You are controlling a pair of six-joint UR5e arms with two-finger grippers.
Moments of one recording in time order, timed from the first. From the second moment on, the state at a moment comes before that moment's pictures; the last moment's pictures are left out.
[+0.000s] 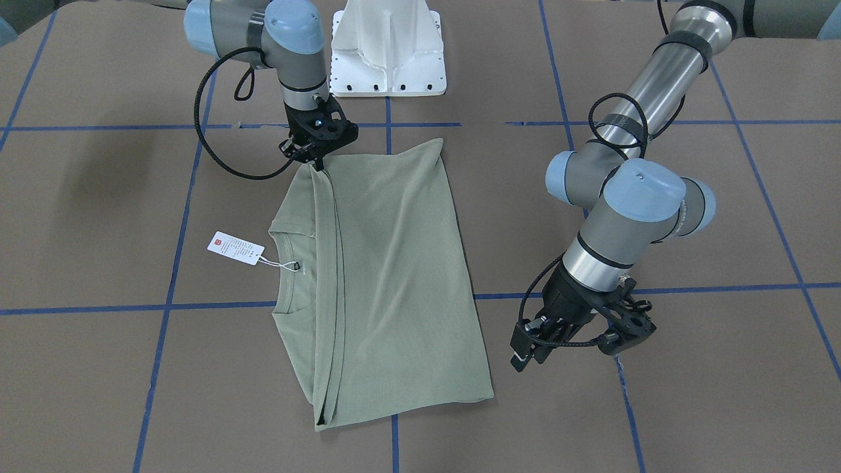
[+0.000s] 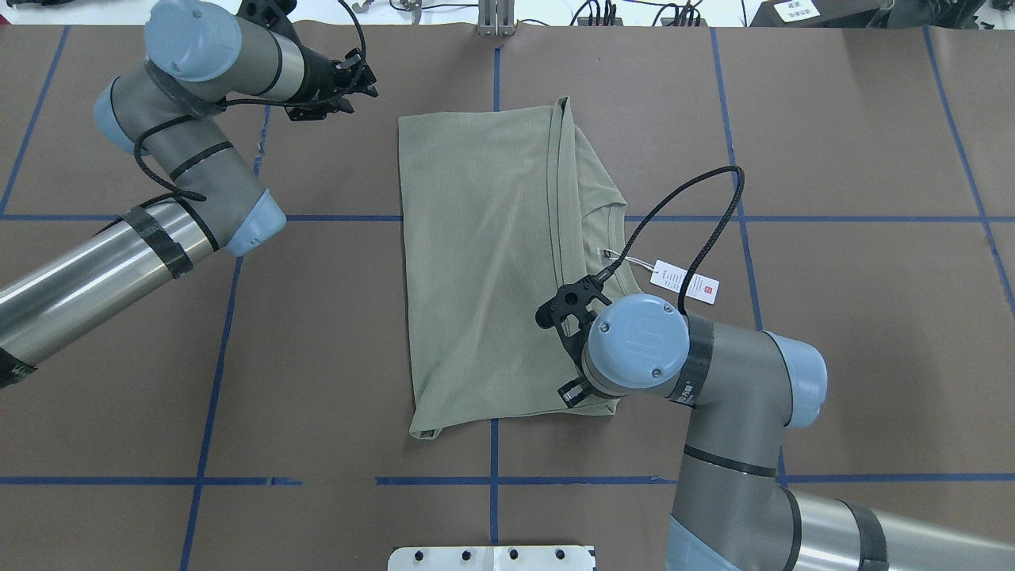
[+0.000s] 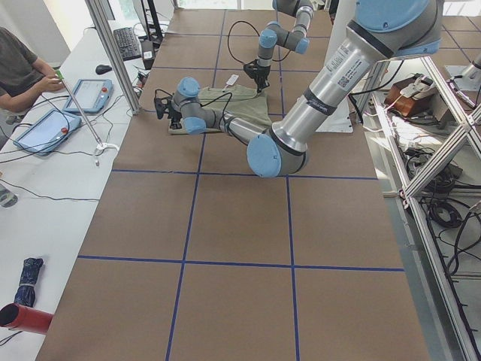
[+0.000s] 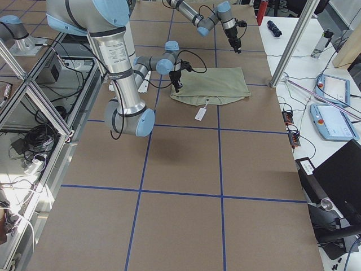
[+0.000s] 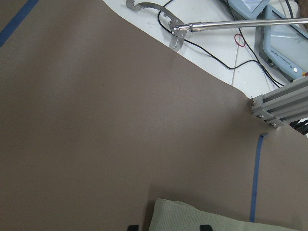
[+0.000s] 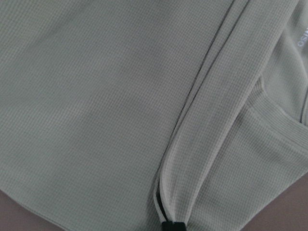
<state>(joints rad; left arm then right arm) -0.88 -2.31 -1.13 -2.44 -1.89 -1.54 0.36 -1.10 1.88 -1.63 1.72 0.72</state>
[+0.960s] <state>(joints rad) -0.88 -2.31 -1.14 -2.44 -1.89 -1.55 0.33 -1.26 1.98 -1.64 1.72 0.87</state>
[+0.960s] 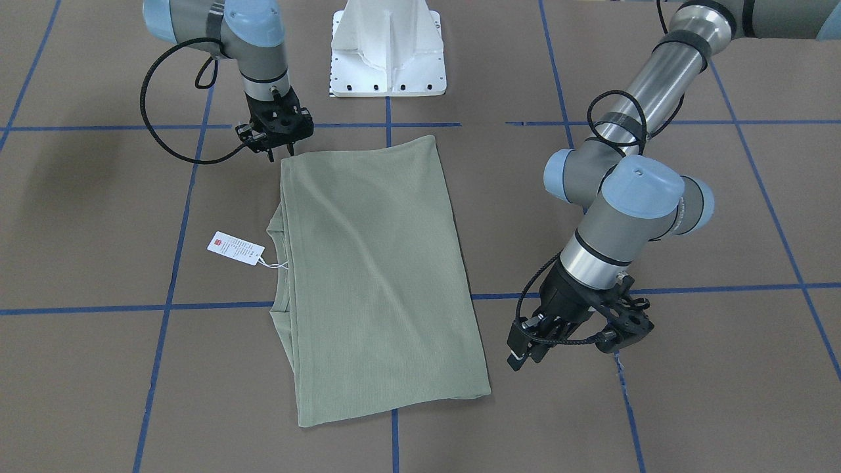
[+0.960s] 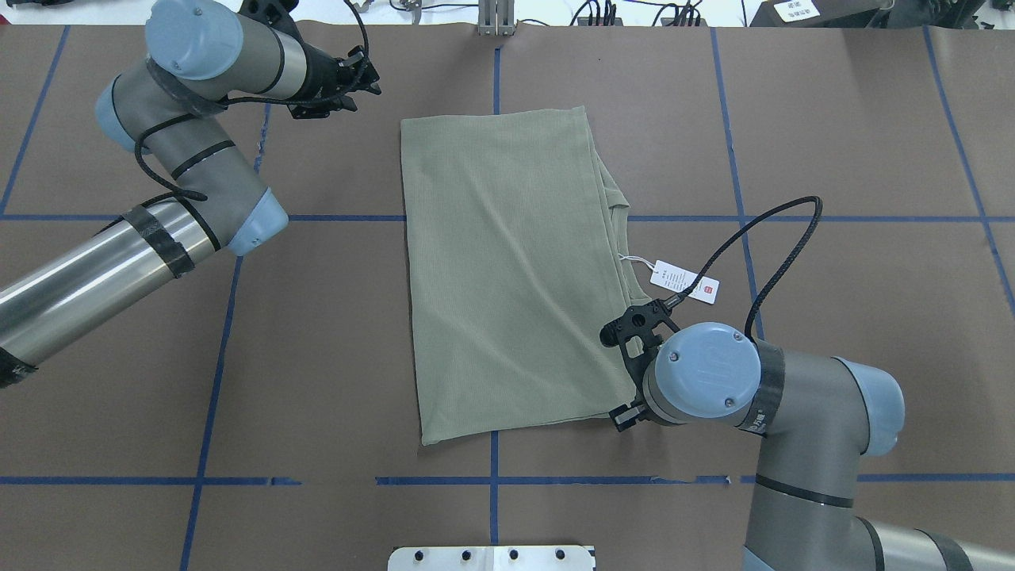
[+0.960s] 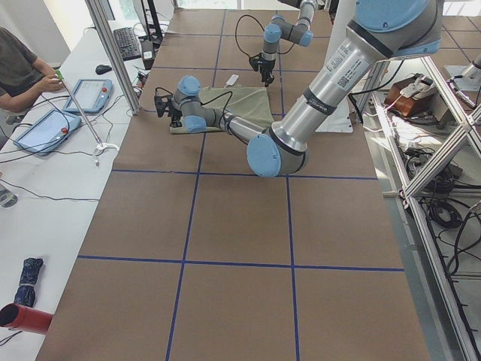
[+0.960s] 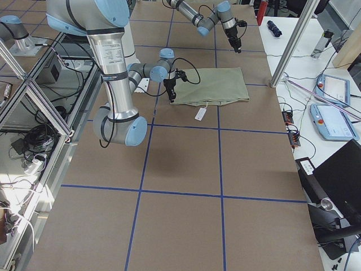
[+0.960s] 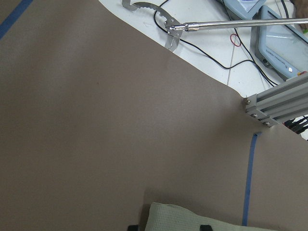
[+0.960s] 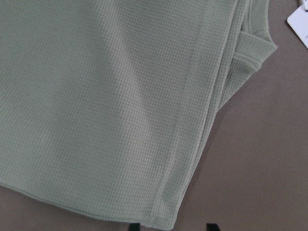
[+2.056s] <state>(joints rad) -0.88 -2.31 -1.15 -2.44 -1.89 -1.55 0.32 -1.20 1.93 -1.50 1.67 2.02</state>
